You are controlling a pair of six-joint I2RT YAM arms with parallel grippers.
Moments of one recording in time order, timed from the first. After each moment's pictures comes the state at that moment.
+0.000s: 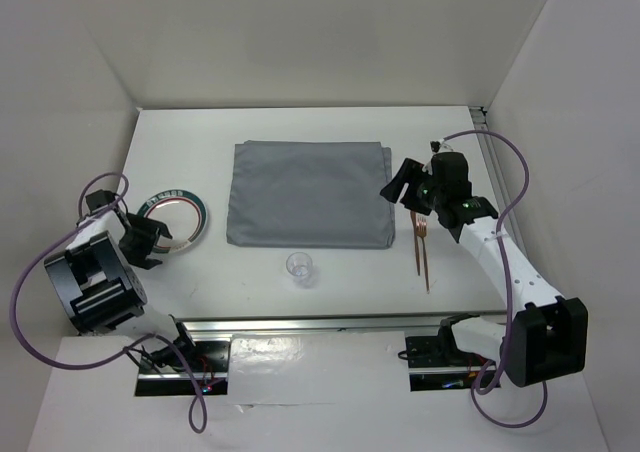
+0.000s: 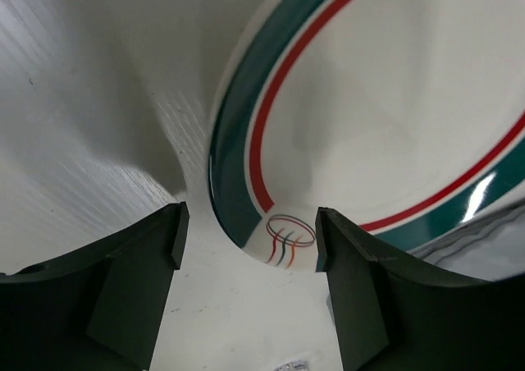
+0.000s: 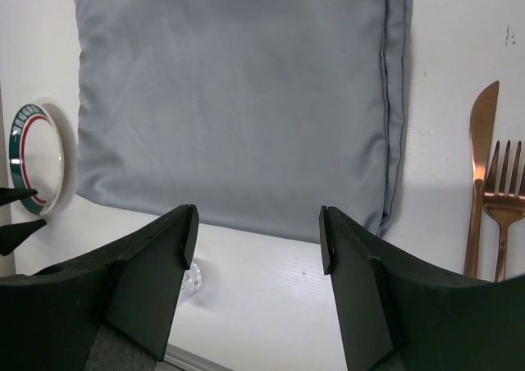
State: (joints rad) left arm 0.57 1.52 0.86 -0.60 0.15 -0.76; right arm 0.20 1.17 0.89 -0.34 -0.18 0.57
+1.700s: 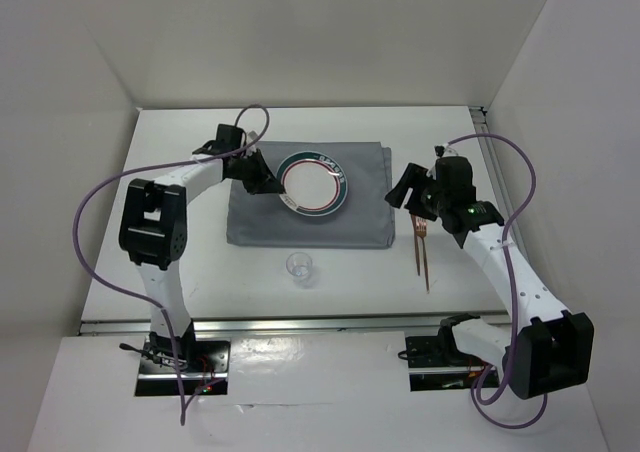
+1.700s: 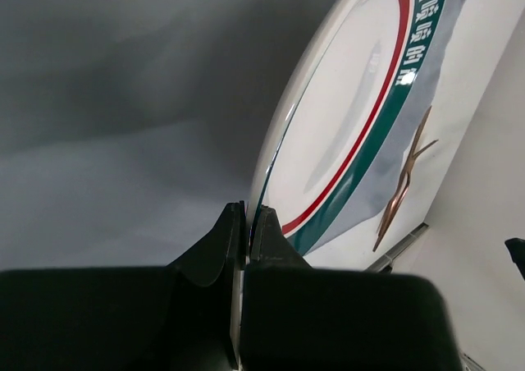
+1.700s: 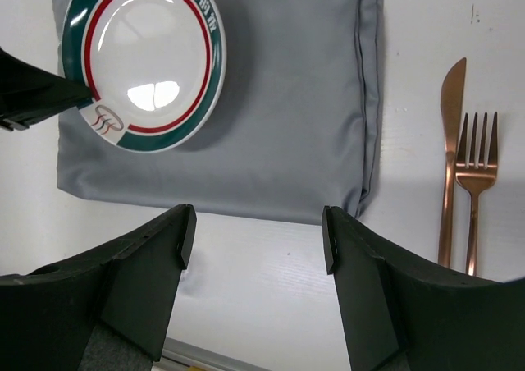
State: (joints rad) left arm -0.17 1.97 1.41 -0.39 0.55 -0.65; right arm 0.20 1.10 0.89 -0.42 -0.14 0.55
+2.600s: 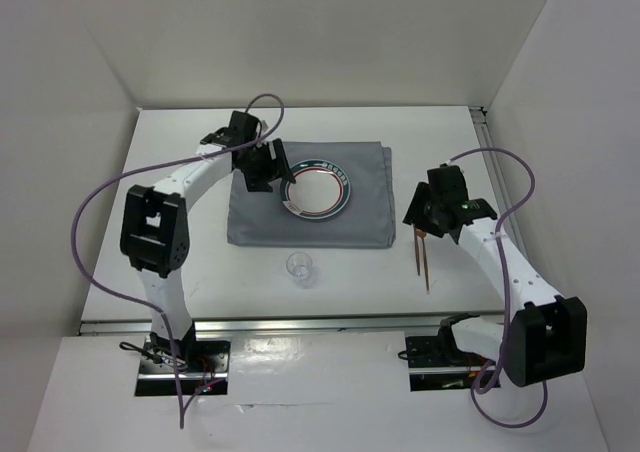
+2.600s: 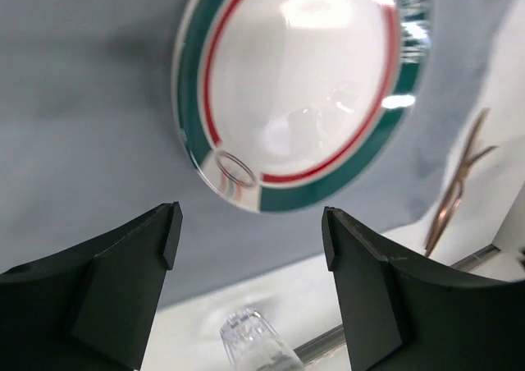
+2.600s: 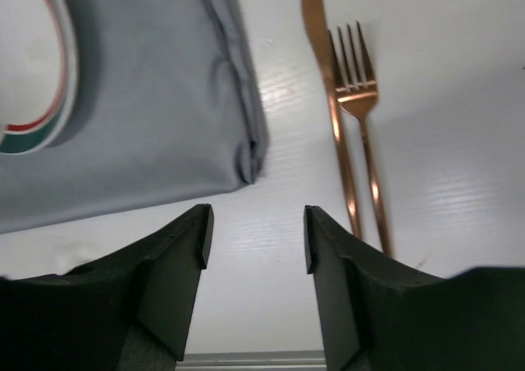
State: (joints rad) left arm -0.26 1.97 1.56 -0.61 0.33 -0.57; right arm 0.20 1.15 0.87 -0.61 0.07 0.58
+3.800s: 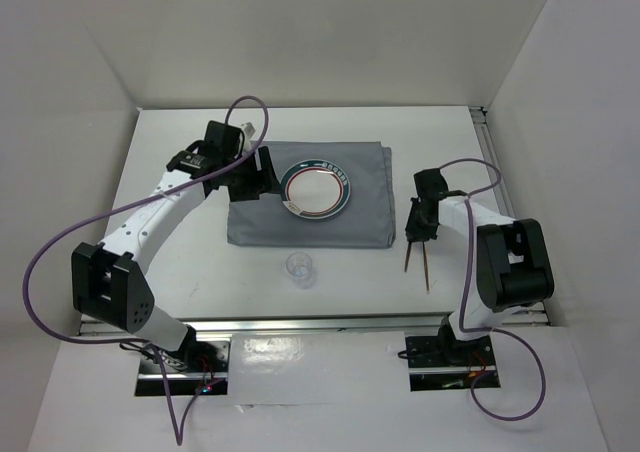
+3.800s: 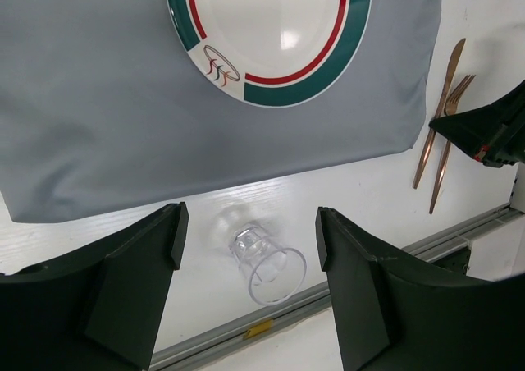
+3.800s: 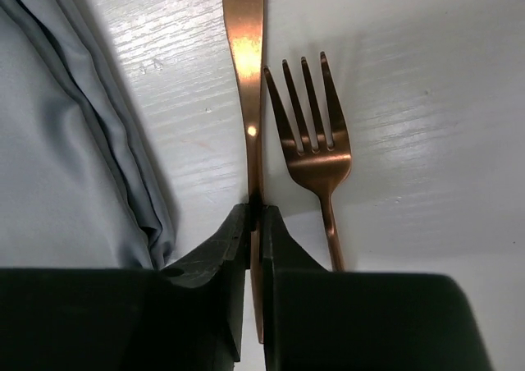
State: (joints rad) left arm -0.31 1.51 1.34 -0.70 0.24 -0.52; right arm 0.13 1.58 0.85 -0.45 0.07 0.45
